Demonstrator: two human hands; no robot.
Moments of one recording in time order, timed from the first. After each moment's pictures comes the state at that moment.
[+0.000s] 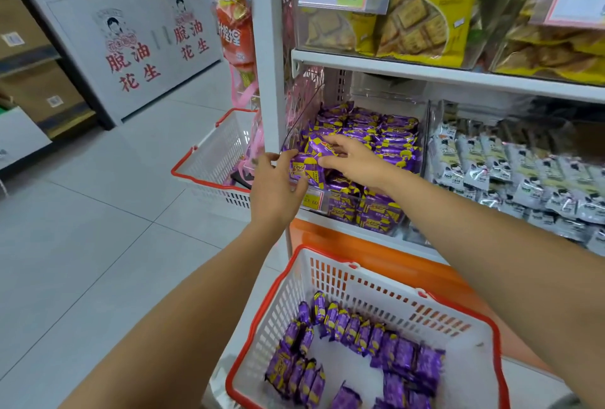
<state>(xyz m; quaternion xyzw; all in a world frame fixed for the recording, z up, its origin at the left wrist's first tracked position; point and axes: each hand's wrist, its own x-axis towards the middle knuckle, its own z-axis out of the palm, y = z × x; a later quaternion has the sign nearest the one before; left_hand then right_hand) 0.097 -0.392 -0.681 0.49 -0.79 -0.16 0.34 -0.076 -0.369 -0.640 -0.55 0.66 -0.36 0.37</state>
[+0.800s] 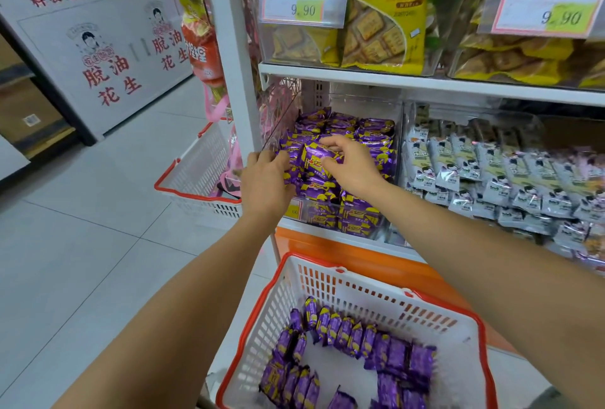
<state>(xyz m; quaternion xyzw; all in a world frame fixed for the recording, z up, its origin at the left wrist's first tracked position) 0.069 -0.404 -0.657 0.48 -0.85 -0.01 0.20 -0.096 -0.354 -0.644 -0.55 0.70 -0.41 0.19</state>
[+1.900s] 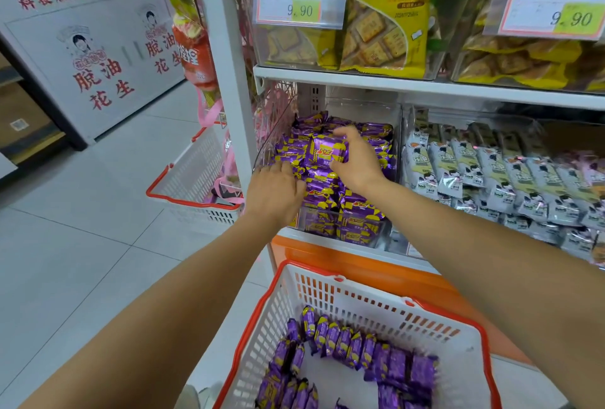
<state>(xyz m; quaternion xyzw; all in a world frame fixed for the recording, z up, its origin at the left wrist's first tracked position) 0.053 -0.406 -0.653 0.45 -0.89 0.01 0.08 -0.112 -0.370 -0.647 -0.51 0.75 -0.40 0.13</state>
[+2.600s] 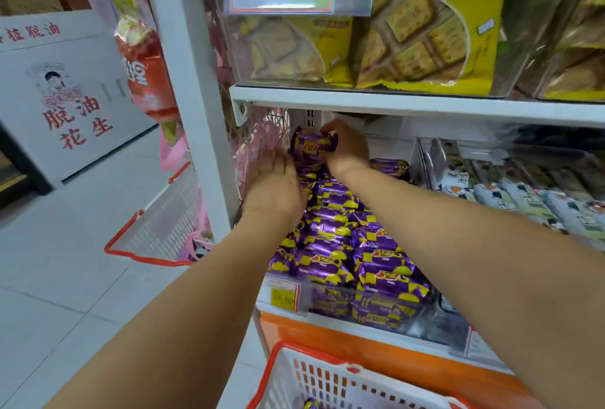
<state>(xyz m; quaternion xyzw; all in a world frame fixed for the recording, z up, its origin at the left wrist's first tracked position) -0.010 -0.504 -0.654 0.46 -0.88 0.04 0.05 -0.163 -0.518 -0.657 -0.47 0.78 -0.41 0.04</state>
